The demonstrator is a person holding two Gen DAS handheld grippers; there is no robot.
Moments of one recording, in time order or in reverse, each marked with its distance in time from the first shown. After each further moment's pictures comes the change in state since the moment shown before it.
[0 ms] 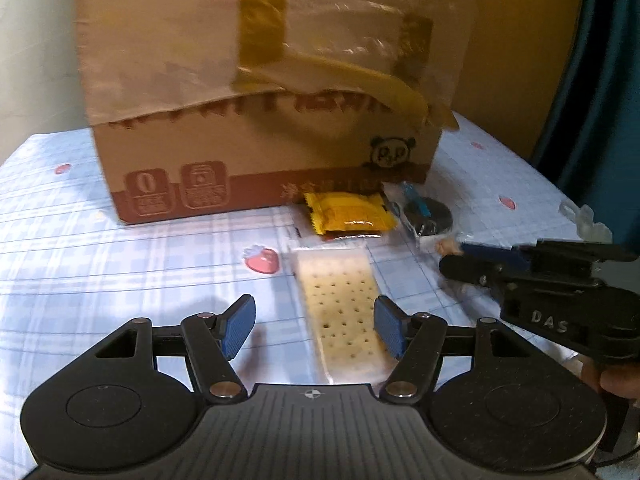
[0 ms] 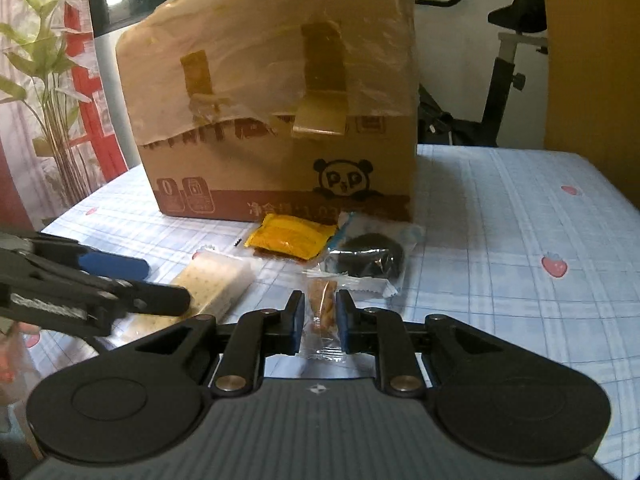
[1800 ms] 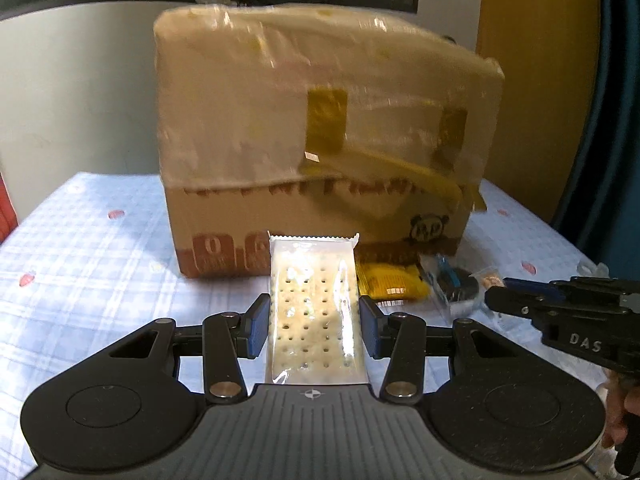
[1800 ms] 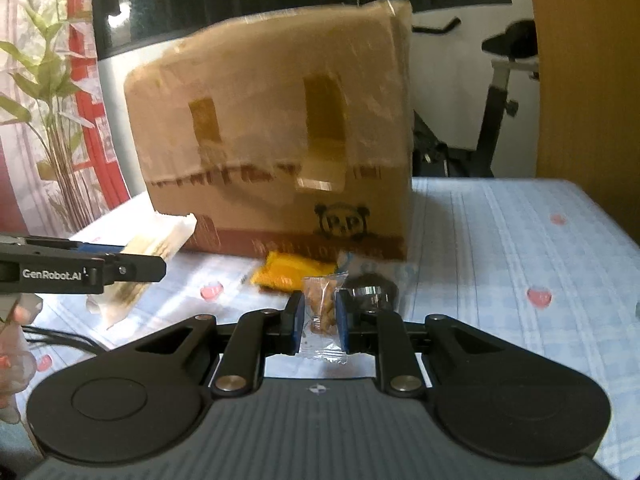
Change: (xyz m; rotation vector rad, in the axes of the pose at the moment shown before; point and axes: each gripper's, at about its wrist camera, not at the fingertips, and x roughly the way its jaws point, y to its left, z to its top) left arm -0.044 0.018 0.010 -0.050 -0.188 0.107; right arm -0.020 0.005 0.017 -0.002 -0.081 -0.006
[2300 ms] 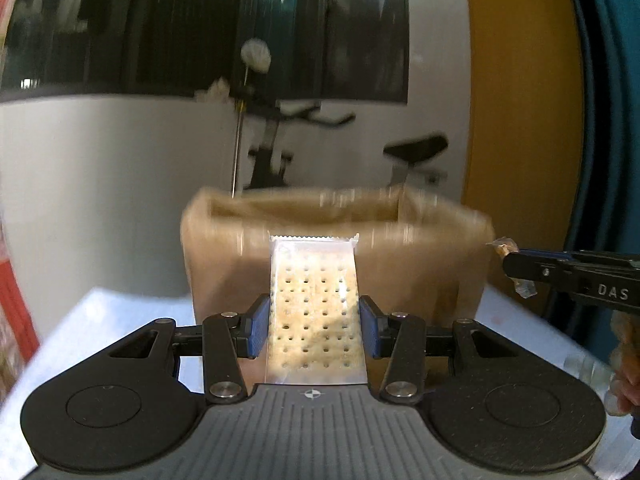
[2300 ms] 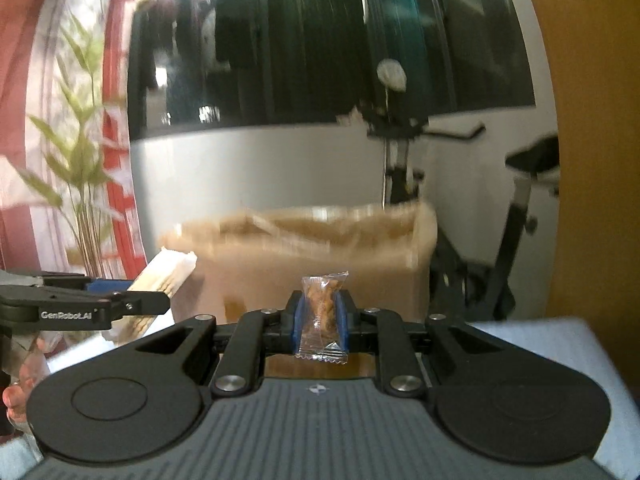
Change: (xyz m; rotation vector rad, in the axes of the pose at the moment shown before) left arm -0.060 0.010 0.096 0.047 -0.269 0.003; right arm -0.044 0.003 0.116 -0.063 -0.272 0.073
